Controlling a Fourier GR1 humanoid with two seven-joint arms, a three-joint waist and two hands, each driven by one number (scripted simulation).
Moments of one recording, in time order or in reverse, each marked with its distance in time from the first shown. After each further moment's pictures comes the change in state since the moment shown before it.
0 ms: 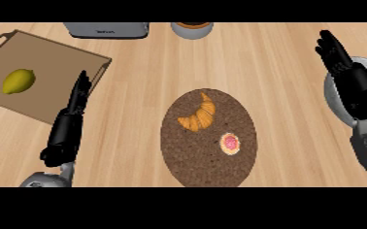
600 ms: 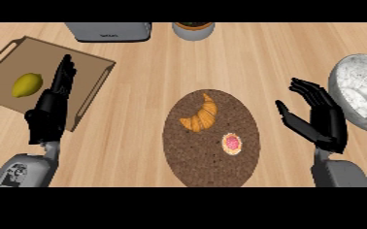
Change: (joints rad) left arm -0.108 0.063 0.079 0.034 0.017 -0.015 0.192; right arm 0.175 0.290 -0.089 0.144 -0.069 -0.134 -0.393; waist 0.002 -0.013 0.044
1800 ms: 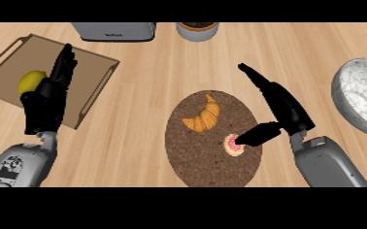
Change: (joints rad) left arm -0.062 -0.008 0.032 -0.037 -0.036 -0.052 0.131; right arm -0.202 -0.143 0.395 -0.242 0.506 0.198 0.683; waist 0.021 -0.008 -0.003
